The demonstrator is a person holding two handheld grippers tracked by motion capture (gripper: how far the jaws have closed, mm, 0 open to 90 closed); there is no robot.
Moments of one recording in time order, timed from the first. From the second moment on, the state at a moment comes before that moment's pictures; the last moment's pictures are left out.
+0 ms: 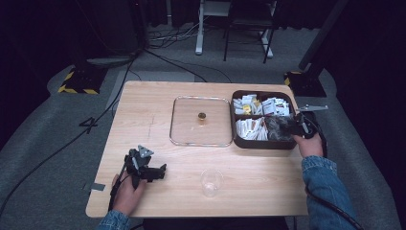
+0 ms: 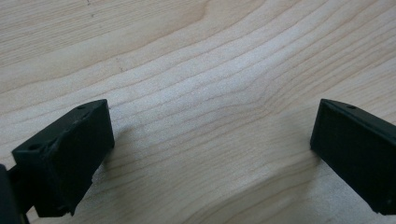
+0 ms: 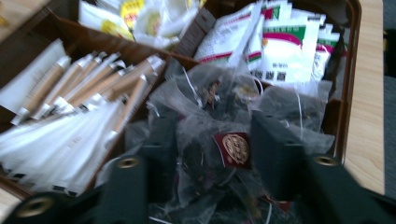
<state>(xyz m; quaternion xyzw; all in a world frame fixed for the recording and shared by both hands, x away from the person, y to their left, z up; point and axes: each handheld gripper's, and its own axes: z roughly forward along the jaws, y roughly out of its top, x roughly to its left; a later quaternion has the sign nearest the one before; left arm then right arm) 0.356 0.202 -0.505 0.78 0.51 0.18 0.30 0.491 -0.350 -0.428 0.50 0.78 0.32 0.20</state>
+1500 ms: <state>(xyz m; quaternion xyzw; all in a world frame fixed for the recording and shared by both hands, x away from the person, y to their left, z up) 0.358 0.201 -0.506 0.78 0.51 0.18 0.30 0.432 -0.330 -0.354 0.42 0.76 0.47 0.16</state>
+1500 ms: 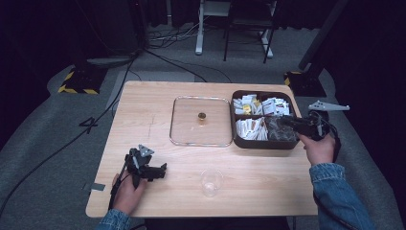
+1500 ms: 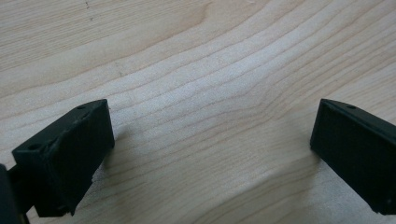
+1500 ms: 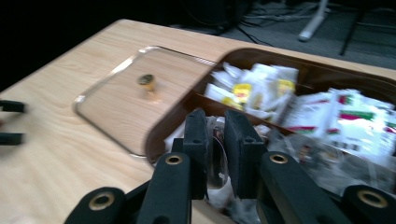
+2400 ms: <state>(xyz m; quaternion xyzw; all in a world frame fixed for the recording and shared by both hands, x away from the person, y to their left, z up) 0.358 0.201 -0.506 0.78 0.51 0.18 0.30 0.368 -0.253 -0.322 0.29 0.81 0.50 0.12</state>
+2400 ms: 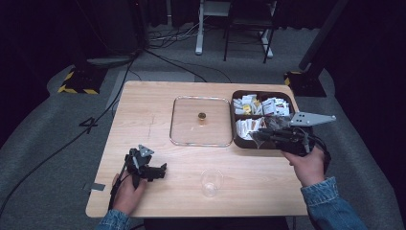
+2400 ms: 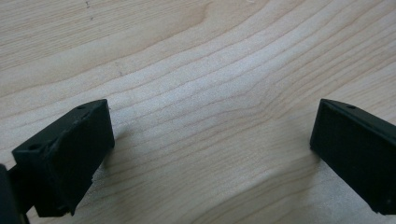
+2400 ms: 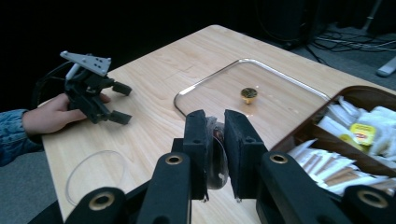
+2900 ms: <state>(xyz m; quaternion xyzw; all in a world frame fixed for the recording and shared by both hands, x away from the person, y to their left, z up) 0.353 0.203 -0.505 0.78 0.51 0.19 0.30 0.357 -0.206 -0.326 0.23 0.83 0.50 0.08</state>
